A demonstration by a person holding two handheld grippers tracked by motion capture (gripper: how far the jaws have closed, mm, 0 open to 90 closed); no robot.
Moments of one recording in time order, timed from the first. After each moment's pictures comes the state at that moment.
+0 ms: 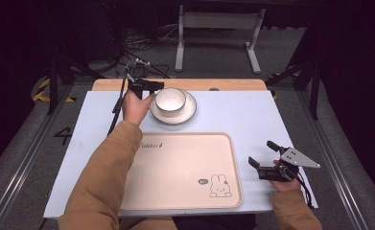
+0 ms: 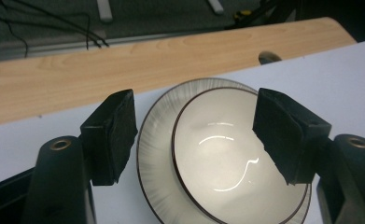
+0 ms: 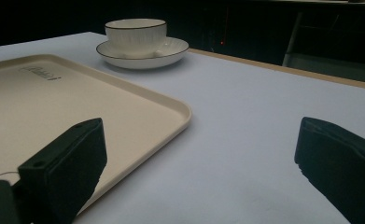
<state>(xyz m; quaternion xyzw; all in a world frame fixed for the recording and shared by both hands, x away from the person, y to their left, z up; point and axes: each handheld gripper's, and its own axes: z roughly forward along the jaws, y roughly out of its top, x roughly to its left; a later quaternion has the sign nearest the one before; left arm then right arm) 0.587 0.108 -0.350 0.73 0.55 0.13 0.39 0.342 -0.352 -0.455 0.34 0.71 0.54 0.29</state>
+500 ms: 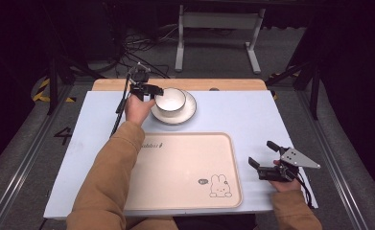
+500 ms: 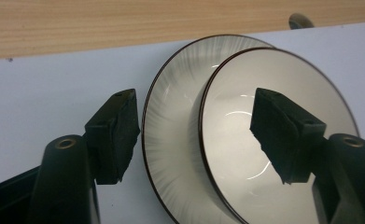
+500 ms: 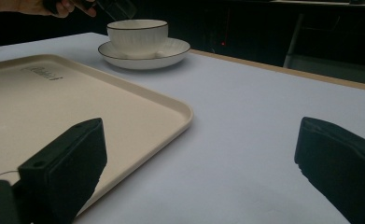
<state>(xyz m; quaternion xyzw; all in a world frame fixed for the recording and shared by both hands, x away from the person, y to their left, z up) 0.610 0.112 -0.385 0.73 0.60 0.06 0.34 0.341 -0.352 -0.455 0.34 0.71 0.54 0.29</state>
